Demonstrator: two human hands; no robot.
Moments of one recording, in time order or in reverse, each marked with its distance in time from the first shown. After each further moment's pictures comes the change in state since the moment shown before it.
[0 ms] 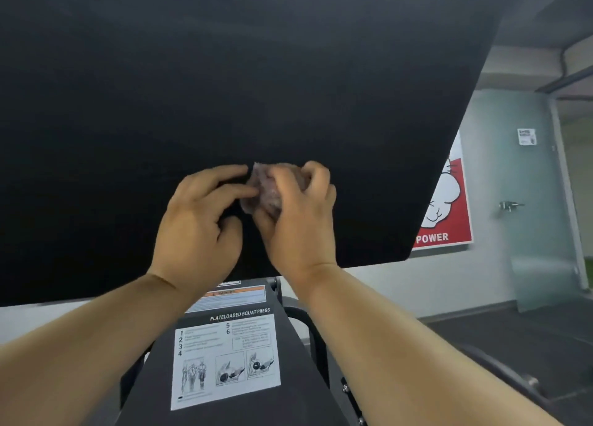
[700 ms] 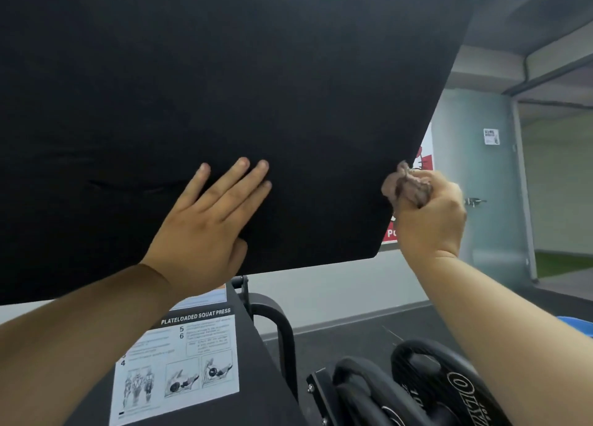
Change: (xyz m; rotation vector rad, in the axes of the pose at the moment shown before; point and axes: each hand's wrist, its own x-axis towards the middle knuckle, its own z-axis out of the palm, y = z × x) left_hand 0.003 -0.014 0.074 0.491 -0.186 0.493; right_hand 0.015 0.160 -0.104 -0.100 0.357 0.428
